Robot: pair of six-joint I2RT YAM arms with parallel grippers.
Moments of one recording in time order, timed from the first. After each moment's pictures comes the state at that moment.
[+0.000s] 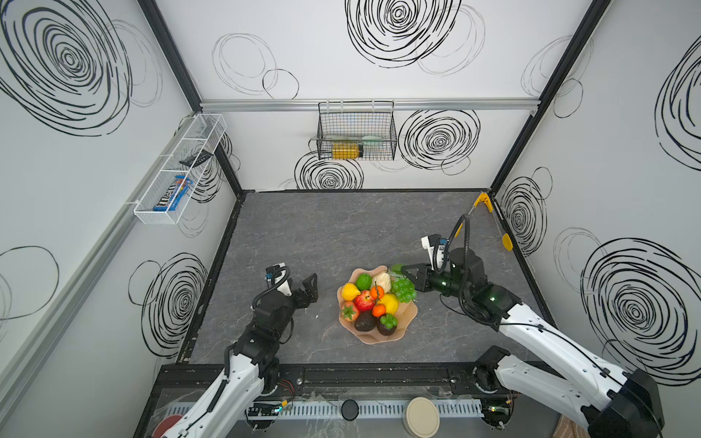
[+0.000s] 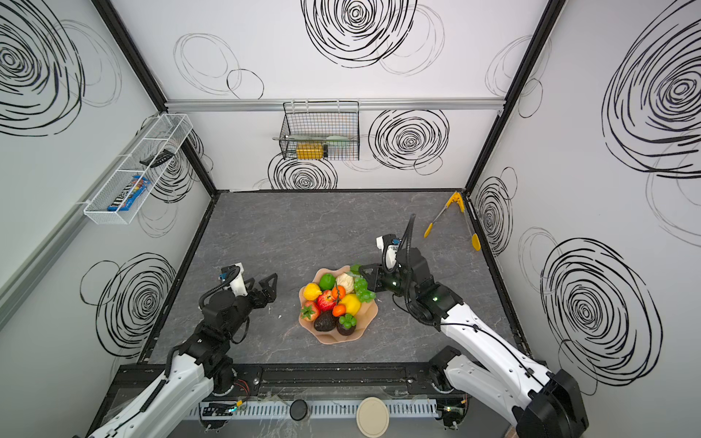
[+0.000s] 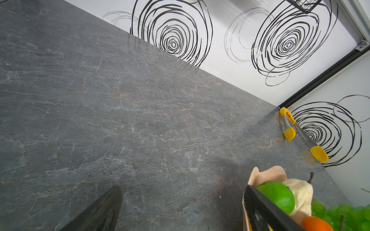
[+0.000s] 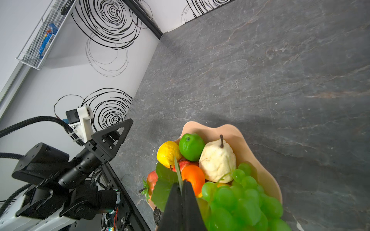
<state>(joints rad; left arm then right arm) -0.32 0.53 0.10 0.11 -0.09 -0.54 0.63 0.91 0.62 -0.17 -0.30 0.64</state>
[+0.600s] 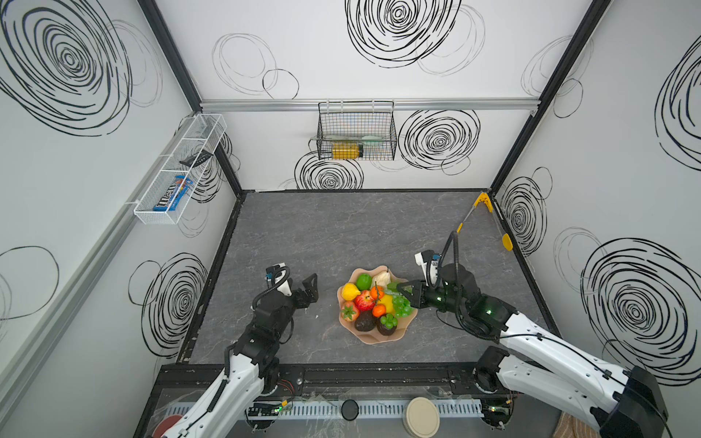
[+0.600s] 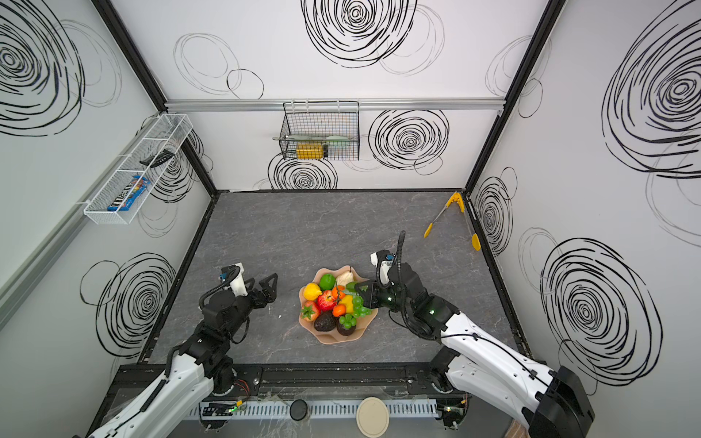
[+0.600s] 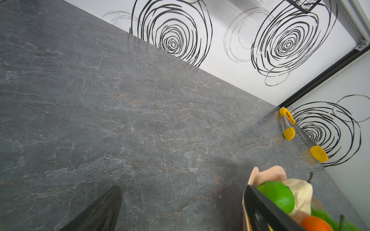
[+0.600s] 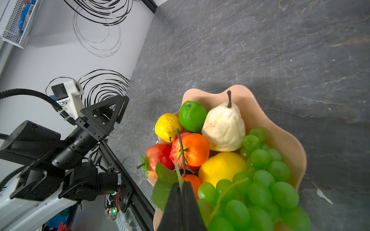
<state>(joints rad) -0.32 0.53 0.10 0.11 -0.09 -0.54 0.76 0.86 0.53 -0.18 -0.22 0.74</state>
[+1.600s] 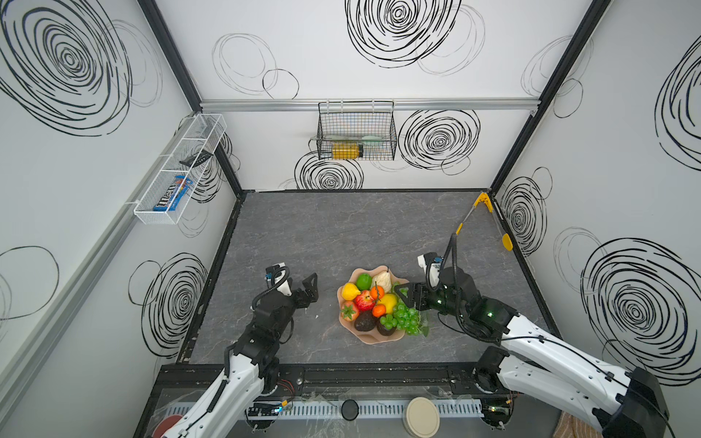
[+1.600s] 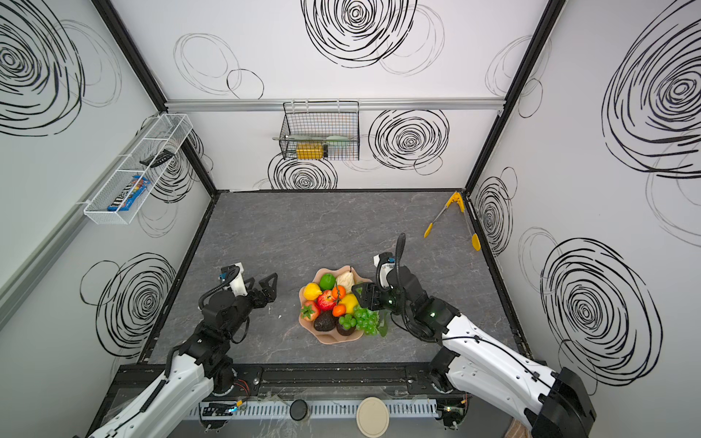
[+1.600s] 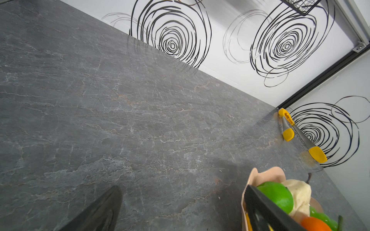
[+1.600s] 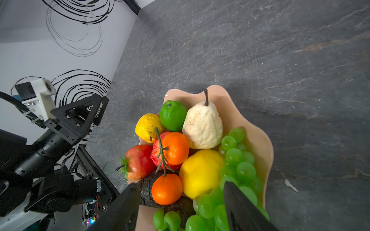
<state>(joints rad) -0.32 0.53 0.10 0.11 -0.09 -0.54 0.78 0.84 0.53 -0.24 -0.11 0.70</state>
